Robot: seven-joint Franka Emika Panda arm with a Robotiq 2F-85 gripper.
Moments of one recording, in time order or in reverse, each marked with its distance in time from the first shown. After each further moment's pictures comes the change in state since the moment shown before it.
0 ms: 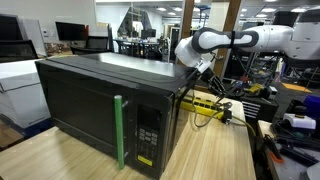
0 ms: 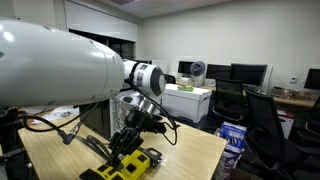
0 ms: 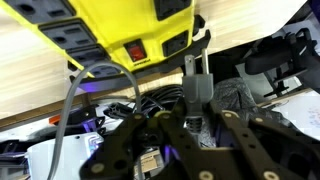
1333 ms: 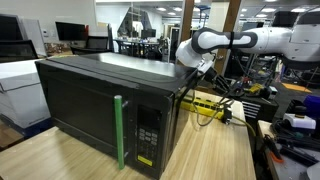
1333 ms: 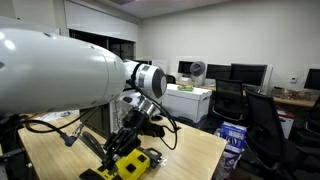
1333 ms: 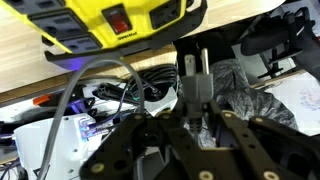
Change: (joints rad) arm 0.003 0.023 0.006 0.022 0.008 -0.117 0.000
